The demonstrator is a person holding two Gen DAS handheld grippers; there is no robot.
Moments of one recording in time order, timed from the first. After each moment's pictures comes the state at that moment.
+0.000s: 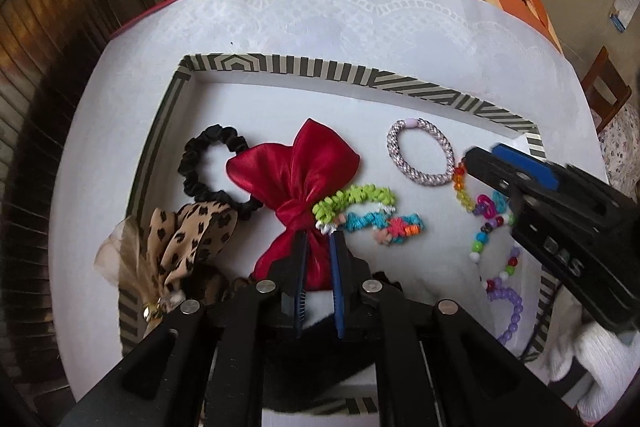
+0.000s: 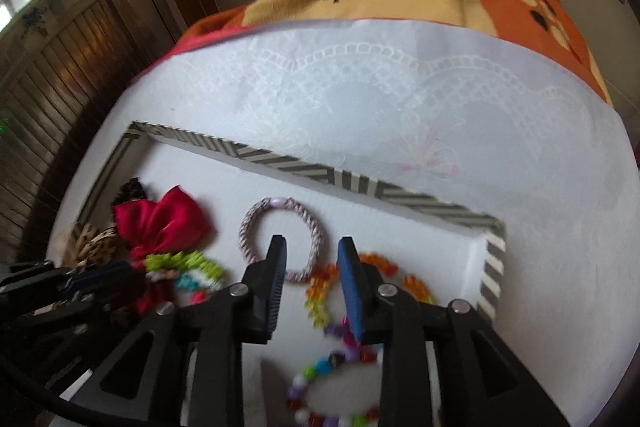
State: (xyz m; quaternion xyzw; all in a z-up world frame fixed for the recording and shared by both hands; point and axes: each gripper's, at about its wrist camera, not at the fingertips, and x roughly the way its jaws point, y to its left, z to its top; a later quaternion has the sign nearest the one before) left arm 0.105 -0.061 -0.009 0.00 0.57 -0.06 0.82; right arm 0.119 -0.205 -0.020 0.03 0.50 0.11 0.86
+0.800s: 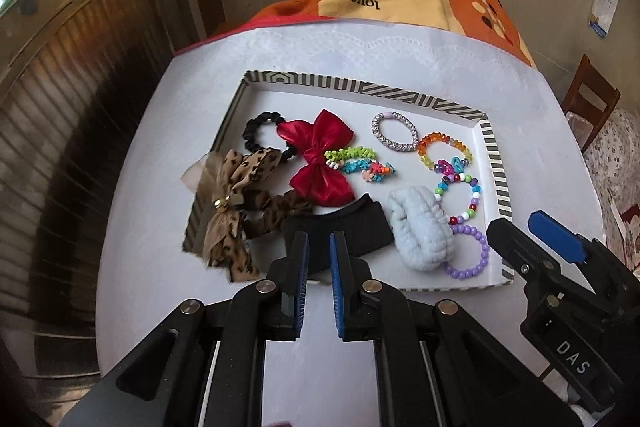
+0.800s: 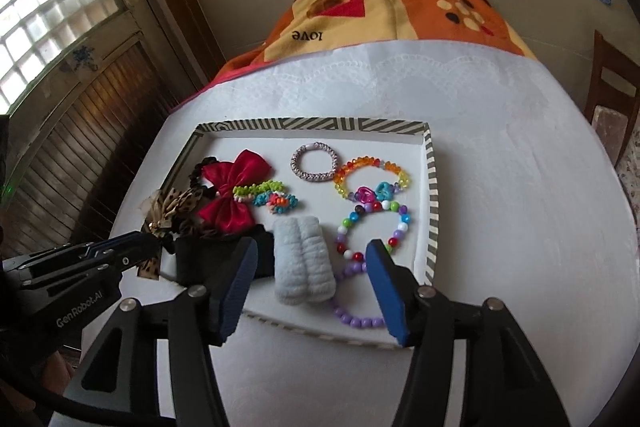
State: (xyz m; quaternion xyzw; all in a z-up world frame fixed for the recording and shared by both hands) left arm 0.004 -0.051 0.060 0.00 0.51 -0.03 0.86; right arm -0.032 -0.205 0.046 0.09 0.45 0.06 0.89
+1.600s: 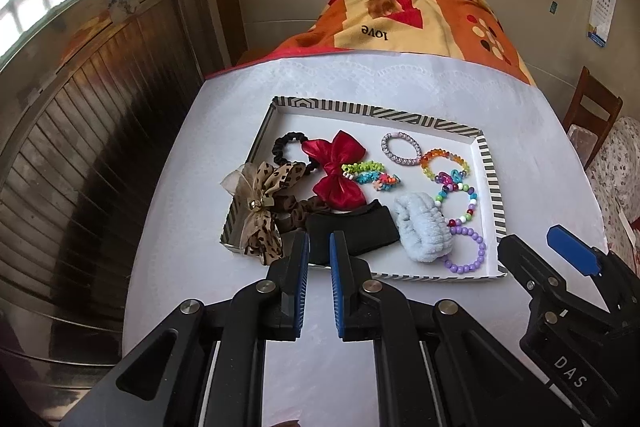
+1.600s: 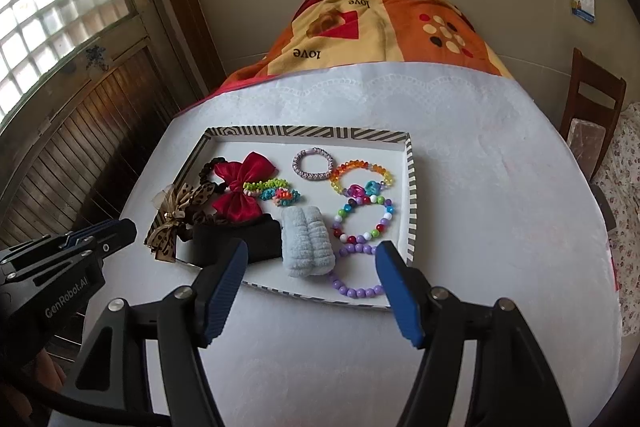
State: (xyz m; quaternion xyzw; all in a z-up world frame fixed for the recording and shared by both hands) left arm -0.030 -0.045 0.091 0.01 0.47 -0.01 0.88; right arm -0.069 -0.196 0.076 0.07 0.43 0.04 0.90
